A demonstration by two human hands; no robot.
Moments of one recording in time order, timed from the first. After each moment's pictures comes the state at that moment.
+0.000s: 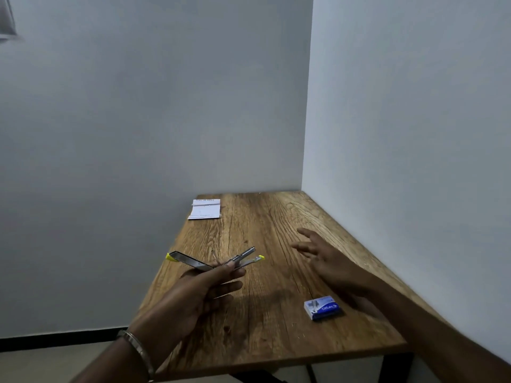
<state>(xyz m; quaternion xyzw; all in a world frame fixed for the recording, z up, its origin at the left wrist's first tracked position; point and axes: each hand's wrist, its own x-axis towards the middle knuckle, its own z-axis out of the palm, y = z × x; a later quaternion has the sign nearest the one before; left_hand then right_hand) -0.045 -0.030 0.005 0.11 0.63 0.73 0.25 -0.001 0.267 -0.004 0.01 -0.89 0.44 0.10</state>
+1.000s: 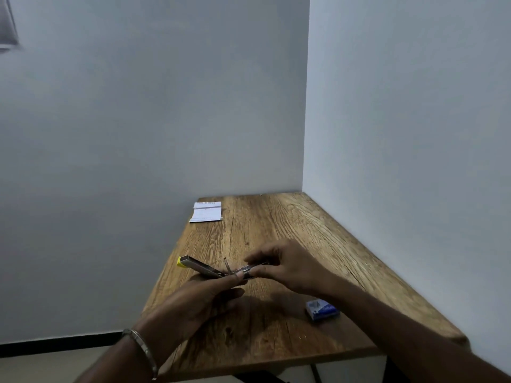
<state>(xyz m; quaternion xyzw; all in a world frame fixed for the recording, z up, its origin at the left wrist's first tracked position) -0.039 -0.026 0.011 0.12 0.64 0.70 0.29 -0.006 0.184 0.028 0.19 -0.90 0.35 0.19</state>
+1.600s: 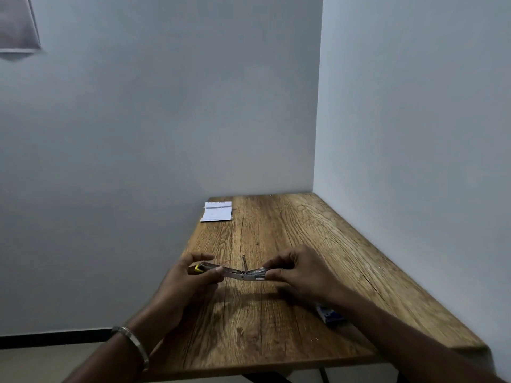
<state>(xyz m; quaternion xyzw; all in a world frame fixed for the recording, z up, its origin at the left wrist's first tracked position) -0.074 -0.066 -0.001 0.11 0.70 0.70 0.11 -0.013 0.187 0.002 0.09 -0.89 0.41 0.17</state>
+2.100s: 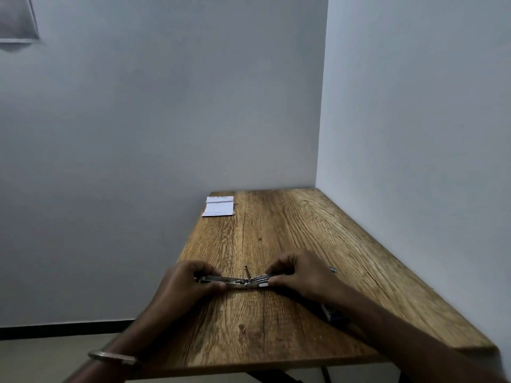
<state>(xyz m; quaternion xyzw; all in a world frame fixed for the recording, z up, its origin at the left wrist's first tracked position) -0.073 -0.071 -0.007 0.22 0.89 0.39 -0.06 -0.017 0.189 -0.004 0.07 -0.92 0.36 0.12</state>
